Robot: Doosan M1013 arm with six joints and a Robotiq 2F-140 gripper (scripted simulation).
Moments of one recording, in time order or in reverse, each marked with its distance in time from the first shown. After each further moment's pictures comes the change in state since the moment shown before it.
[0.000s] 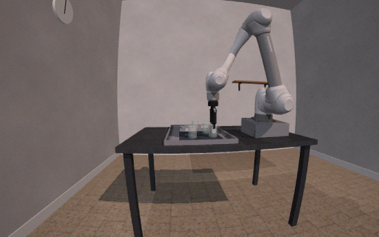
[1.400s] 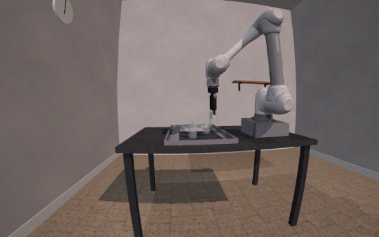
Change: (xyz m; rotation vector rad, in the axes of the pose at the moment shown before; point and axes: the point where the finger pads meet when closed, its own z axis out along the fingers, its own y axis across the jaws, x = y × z) arm 0.000 0.000 -0.099 0.000 0.000 0.000
